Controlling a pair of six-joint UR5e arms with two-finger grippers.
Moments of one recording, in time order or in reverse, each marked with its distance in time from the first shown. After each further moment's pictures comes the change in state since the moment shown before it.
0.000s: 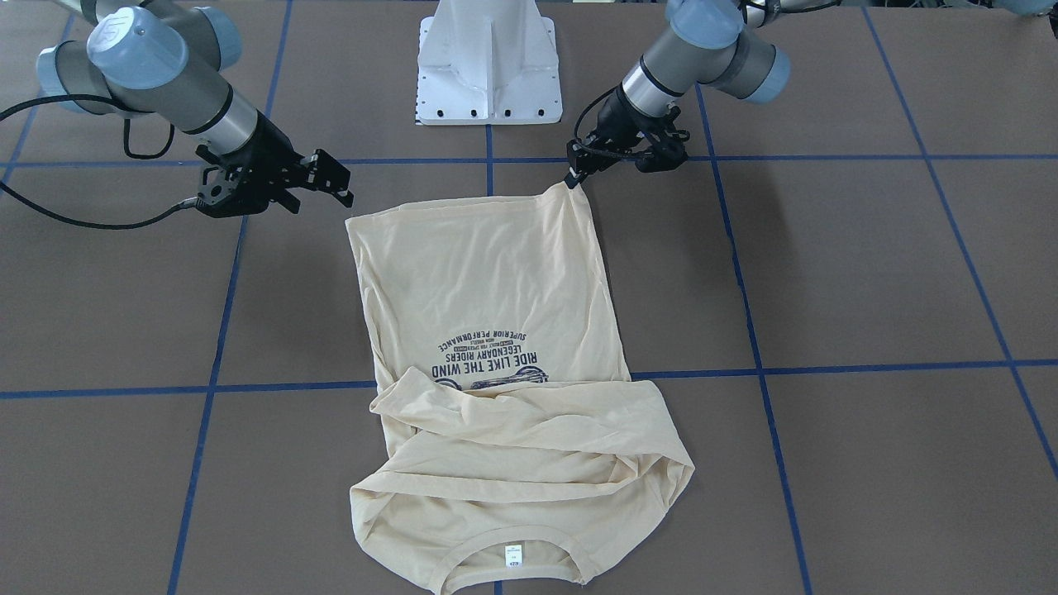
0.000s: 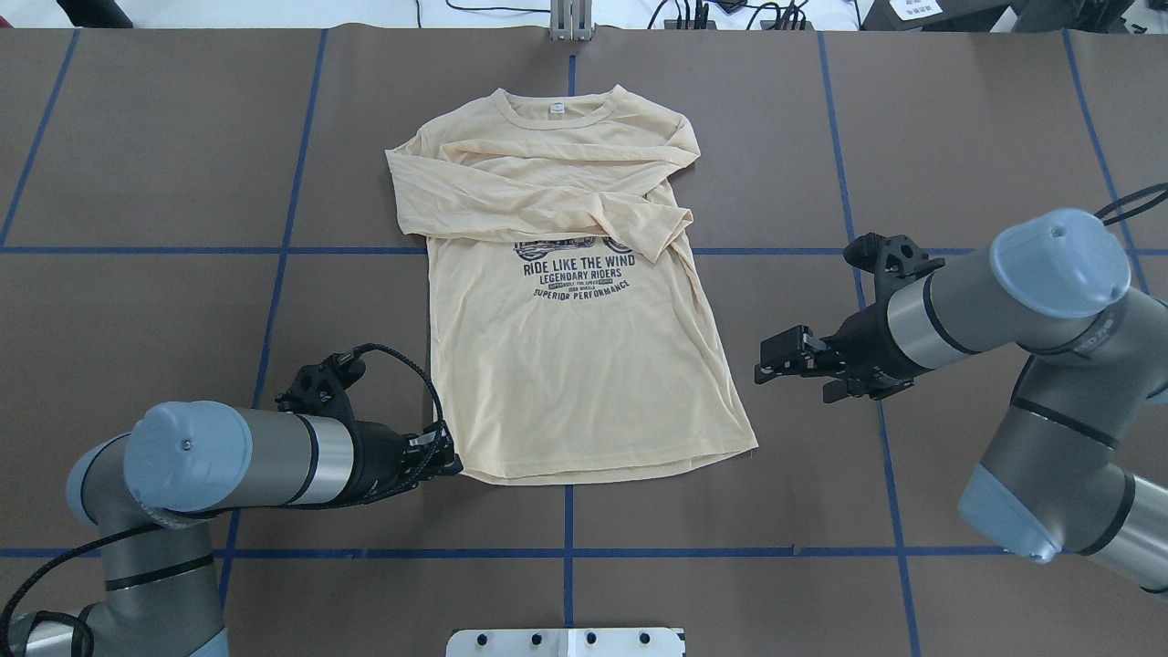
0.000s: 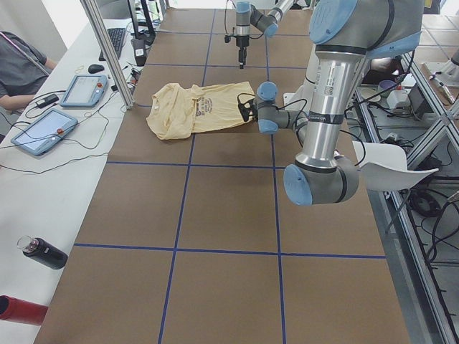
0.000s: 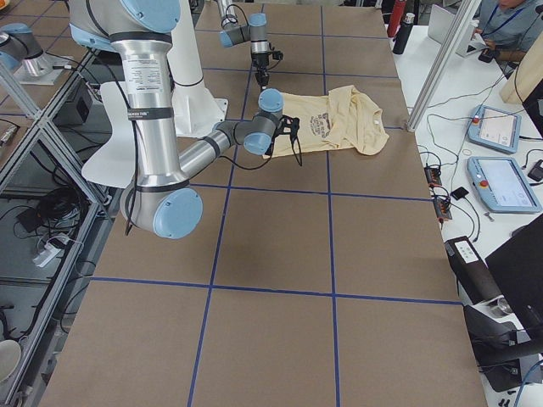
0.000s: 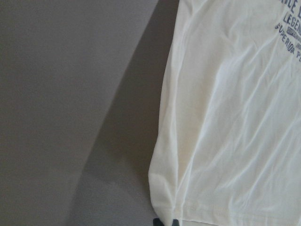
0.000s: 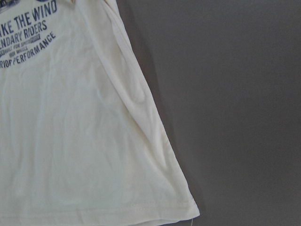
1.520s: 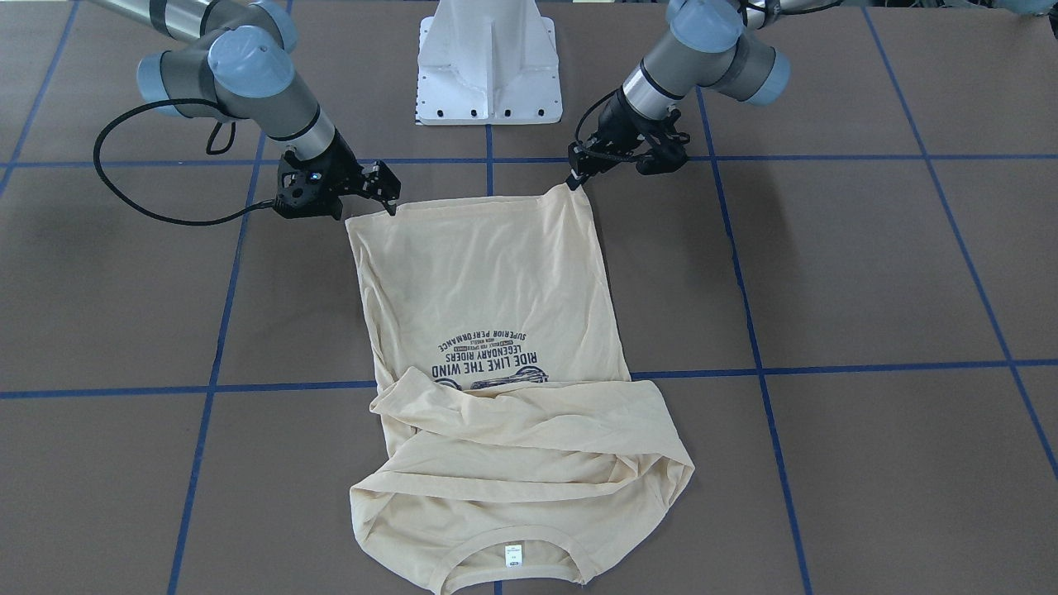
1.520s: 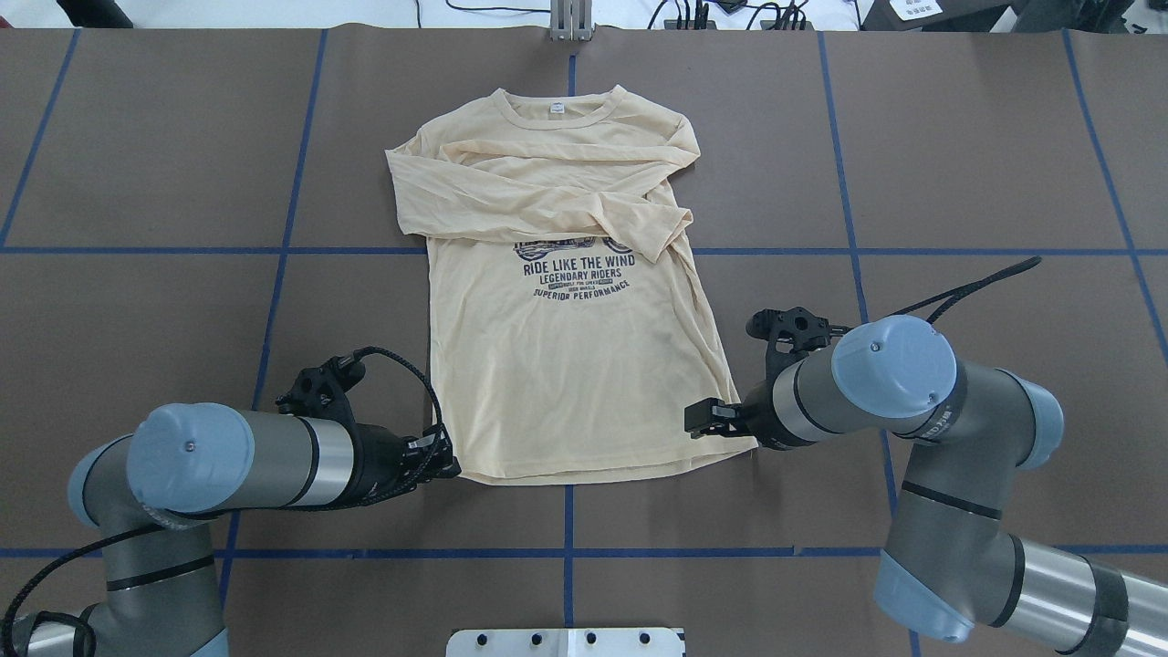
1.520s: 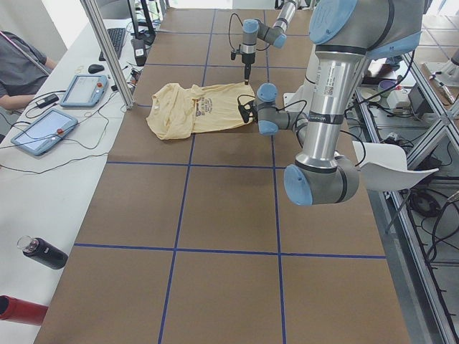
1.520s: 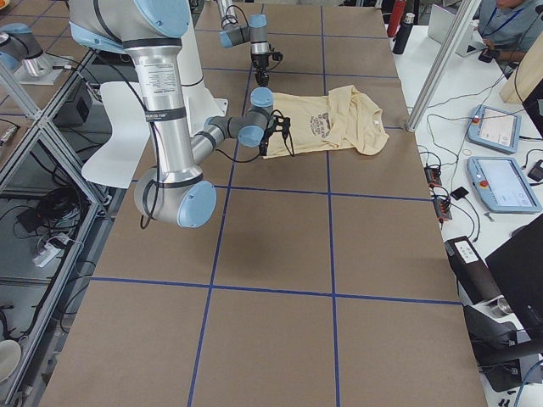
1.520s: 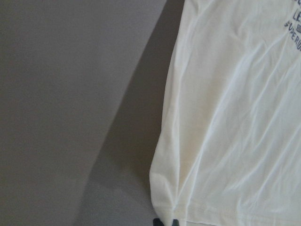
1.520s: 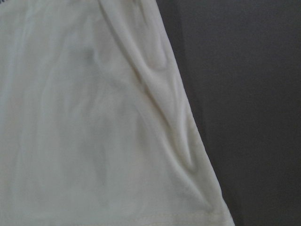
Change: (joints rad) left arm 0.002 0.003 0.010 -0.003 -0.002 0.001; right arm -0.118 0.108 -0.070 -0.138 -0.161 -0.026
